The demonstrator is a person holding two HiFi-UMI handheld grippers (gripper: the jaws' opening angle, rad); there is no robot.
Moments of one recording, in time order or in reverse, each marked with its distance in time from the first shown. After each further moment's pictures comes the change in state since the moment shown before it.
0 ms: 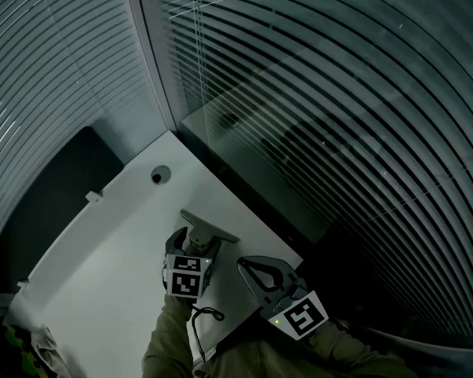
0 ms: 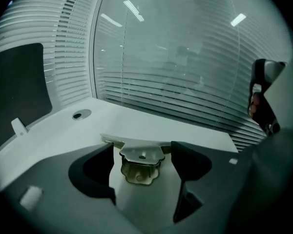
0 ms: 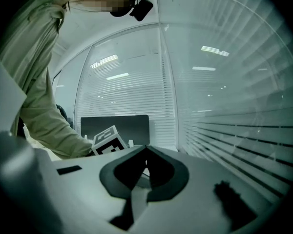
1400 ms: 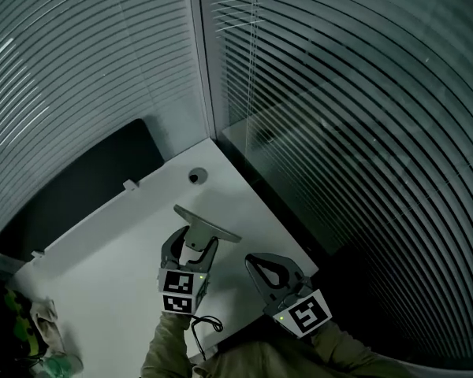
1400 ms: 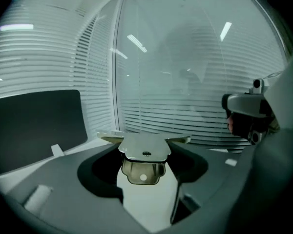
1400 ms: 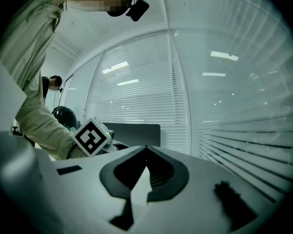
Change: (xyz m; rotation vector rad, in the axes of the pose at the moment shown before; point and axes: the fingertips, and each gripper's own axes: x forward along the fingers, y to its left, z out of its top) left arm -0.144 0.022 0.062 0.030 -0.340 0.151; right arm 0.002 0.039 0.069 -0.060 -0.051 0.095
